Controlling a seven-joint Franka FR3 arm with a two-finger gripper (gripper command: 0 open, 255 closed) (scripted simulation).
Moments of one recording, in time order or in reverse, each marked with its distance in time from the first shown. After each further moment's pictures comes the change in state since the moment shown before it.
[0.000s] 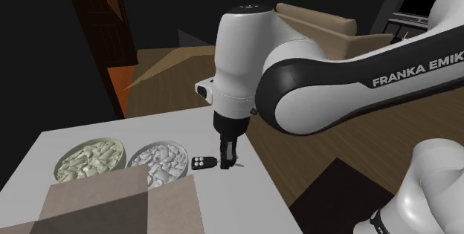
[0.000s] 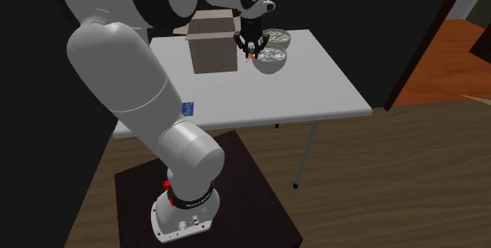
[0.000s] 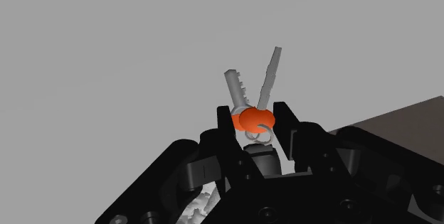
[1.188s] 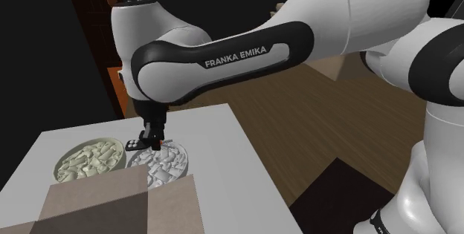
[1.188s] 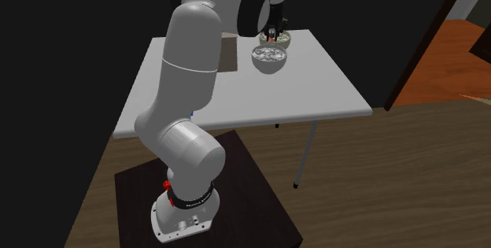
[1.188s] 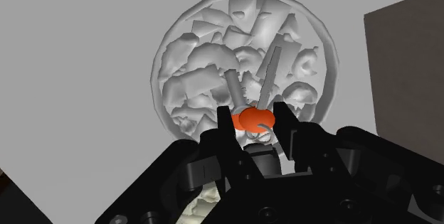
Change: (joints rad) arm 0.042 0.638 -0.003 0.768 -0.213 -0.163 0.093
